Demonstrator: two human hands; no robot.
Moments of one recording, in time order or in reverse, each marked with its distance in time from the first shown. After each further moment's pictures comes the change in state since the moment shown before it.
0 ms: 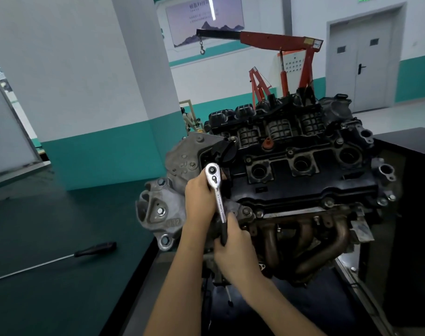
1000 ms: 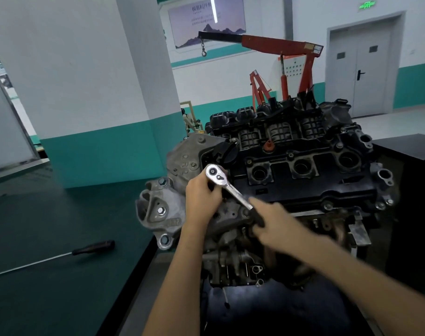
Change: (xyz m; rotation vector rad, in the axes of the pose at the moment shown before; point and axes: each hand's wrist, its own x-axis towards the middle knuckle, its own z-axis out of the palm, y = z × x) left_hand 0.001 0.001 -0.003 -0.050 -0.004 0.083; right_hand 0.031 0.007 -0.095 -0.418 -0.241 -0.149
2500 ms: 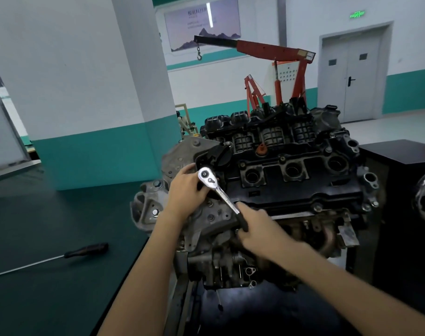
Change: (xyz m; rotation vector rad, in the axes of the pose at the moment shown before) left_hand 0.021 -0.015 -0.028 0.381 -0.239 0.189; right_hand -0.001 -0.010 0.015 0.049 -0.002 0.023
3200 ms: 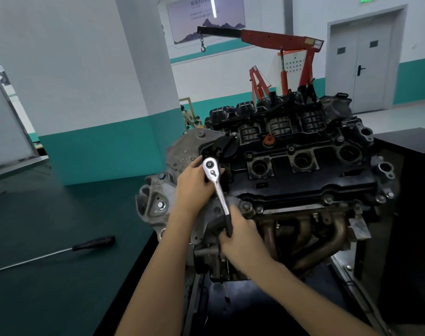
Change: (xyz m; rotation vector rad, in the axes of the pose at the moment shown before) left_hand -0.003 0.010 0.007 -0.036 0.054 -0.108; right_hand -0.005 -0.029 0.054 0.266 0.142 0.083
